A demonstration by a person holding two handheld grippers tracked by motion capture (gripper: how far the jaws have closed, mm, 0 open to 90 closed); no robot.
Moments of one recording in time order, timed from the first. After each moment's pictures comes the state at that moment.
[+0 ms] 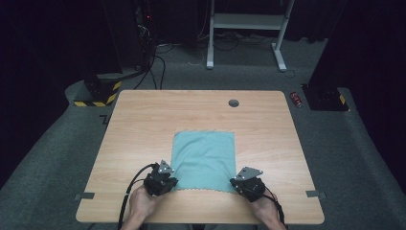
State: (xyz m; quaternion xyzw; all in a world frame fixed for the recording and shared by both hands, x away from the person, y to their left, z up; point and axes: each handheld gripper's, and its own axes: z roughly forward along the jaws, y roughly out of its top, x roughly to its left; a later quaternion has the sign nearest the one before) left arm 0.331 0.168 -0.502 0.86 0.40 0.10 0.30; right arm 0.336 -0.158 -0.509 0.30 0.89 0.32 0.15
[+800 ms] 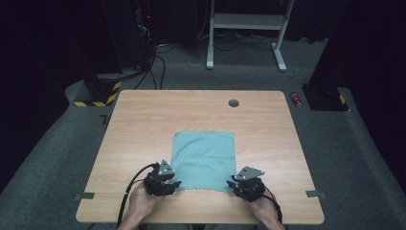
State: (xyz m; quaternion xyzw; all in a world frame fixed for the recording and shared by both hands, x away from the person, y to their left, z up) left arm 0.333 0.165 -0.497 0.86 0.37 0.13 0.32; right arm 0.335 -0.152 -0.505 0.31 0.87 0.35 0.16
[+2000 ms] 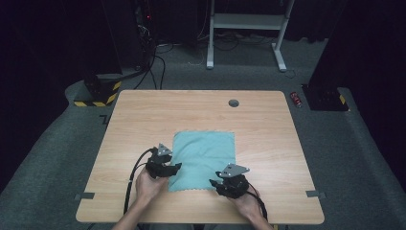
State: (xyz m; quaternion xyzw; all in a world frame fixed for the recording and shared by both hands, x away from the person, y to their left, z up) left arm 0.390 0.175 -0.505 0.82 0.45 0.16 0.33; right arm 0.341 -0.112 -0.509 0.29 0.86 0.39 0.14
